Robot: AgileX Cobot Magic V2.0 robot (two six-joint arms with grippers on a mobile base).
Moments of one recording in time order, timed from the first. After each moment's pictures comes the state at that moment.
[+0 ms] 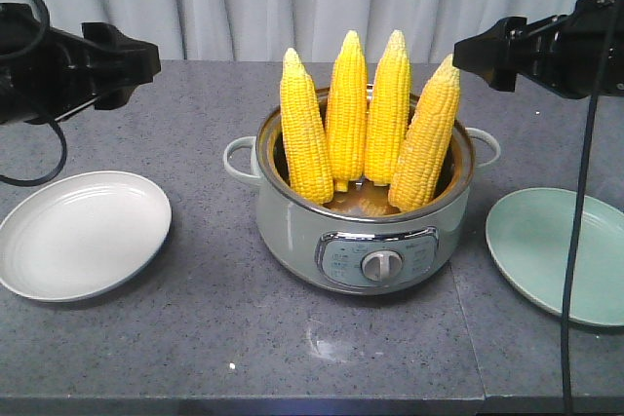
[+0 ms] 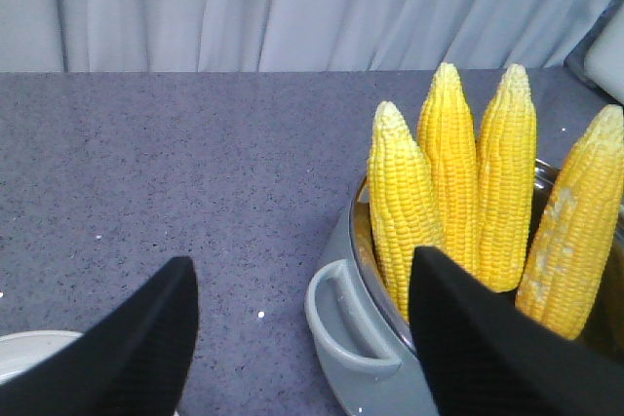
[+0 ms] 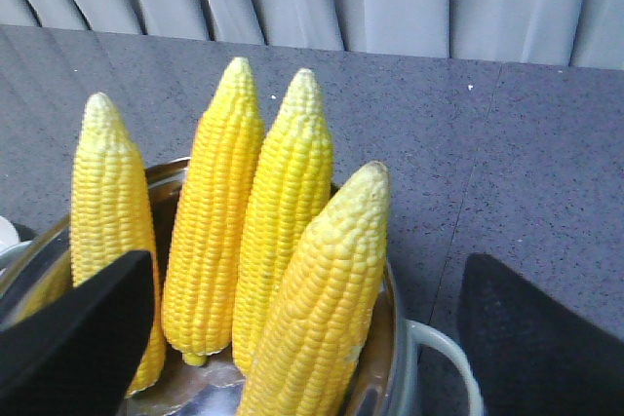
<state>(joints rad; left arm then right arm) -0.43 1.18 -1.14 0.11 0.46 -0.38 0.02 1.38 -1.22 0.79 0.57 -0.72</state>
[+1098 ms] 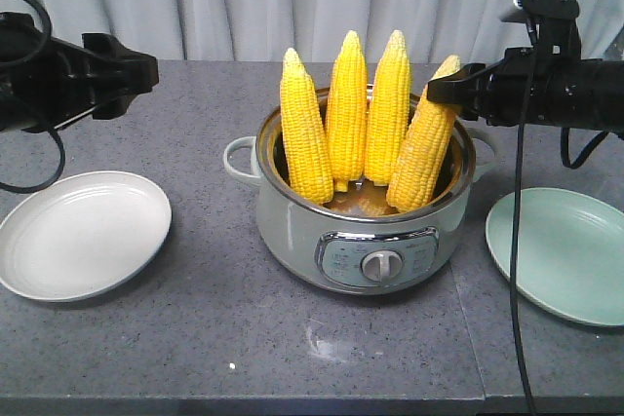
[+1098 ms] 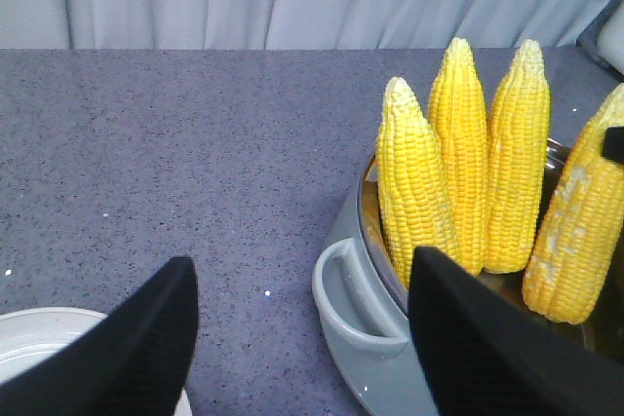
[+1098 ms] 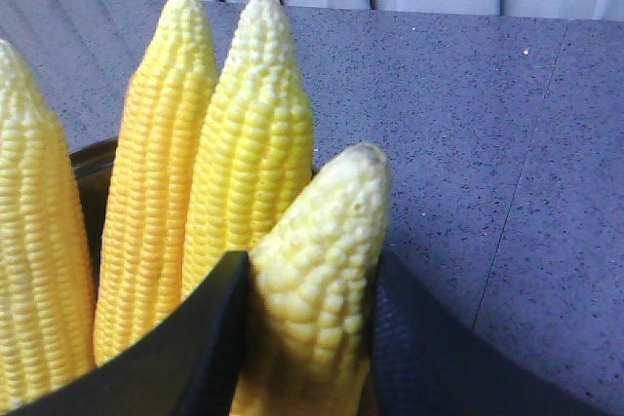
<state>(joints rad) -0.43 1.18 -1.14 0.11 0.50 -0.38 0.02 1.63 -1.22 1.18 0.53 -1.16</state>
